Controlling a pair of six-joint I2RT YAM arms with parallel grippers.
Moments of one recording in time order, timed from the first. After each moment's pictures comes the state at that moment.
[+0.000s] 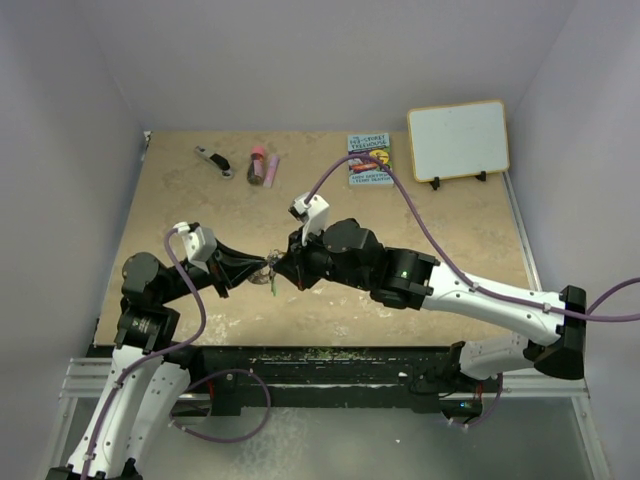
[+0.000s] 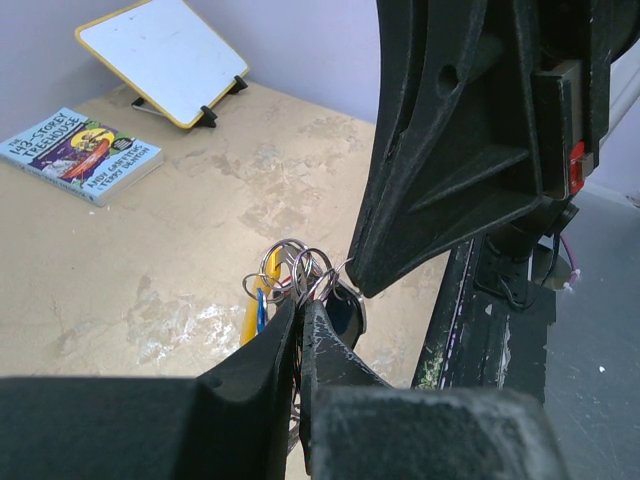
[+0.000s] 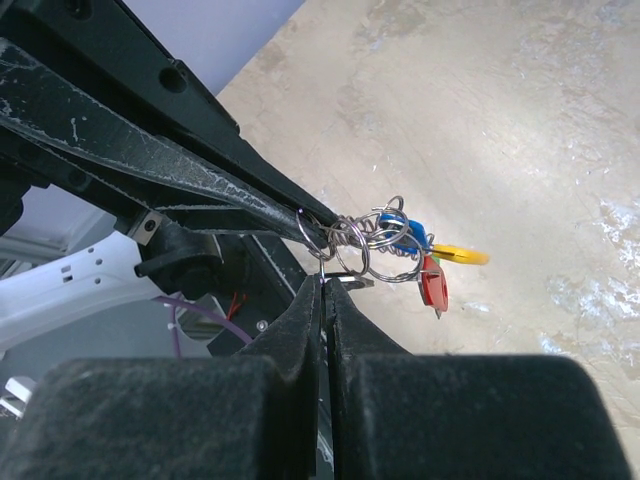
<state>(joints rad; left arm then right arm) -0.18 0.48 0.54 0.04 0.96 -0.22 1.20 1.32 1.26 -0.30 0.14 0.46</state>
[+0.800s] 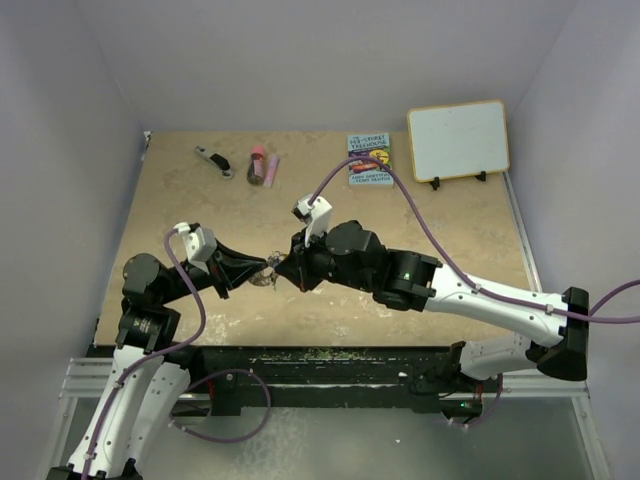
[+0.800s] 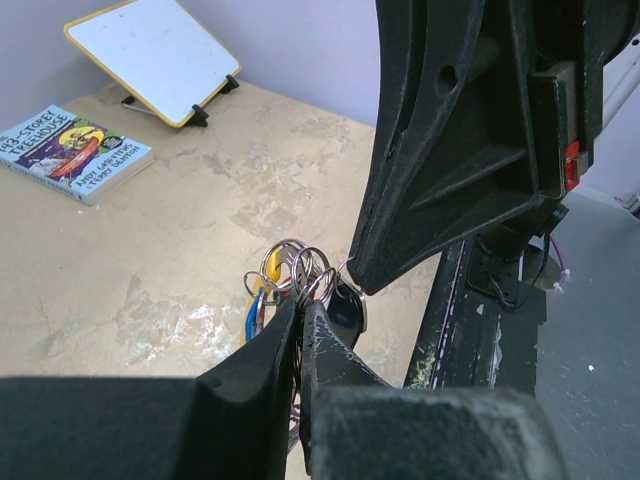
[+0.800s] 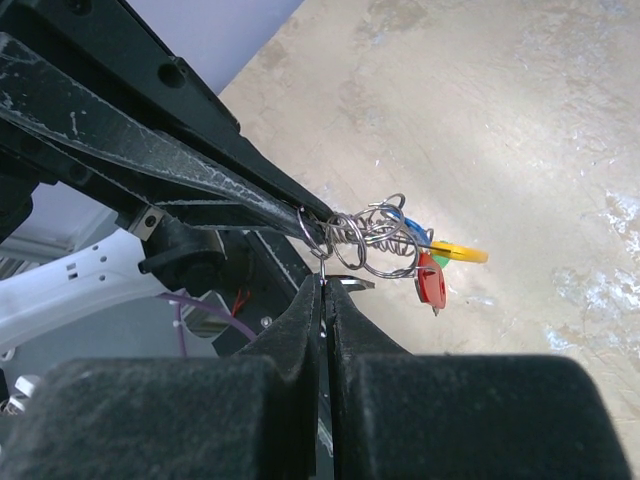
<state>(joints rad) -0.18 0.47 0.53 0.06 0.97 -0.25 1.20 1.29 1.24 -0.30 0.14 0.48</state>
